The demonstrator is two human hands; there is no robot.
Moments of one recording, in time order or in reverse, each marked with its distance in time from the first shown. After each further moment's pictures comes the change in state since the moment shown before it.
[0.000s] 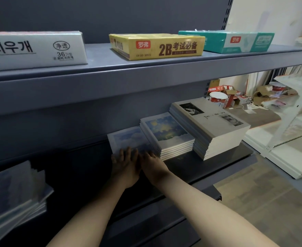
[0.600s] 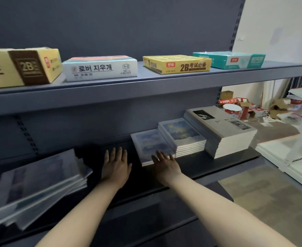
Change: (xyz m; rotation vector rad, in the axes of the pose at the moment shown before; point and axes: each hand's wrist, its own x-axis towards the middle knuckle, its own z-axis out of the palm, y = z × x) left_hand -0.100 -0.071 -0.025 0.174 0.218 -0.140; right_hand -0.056 -0.046 -0.021 -0.147 -0.055 0.032
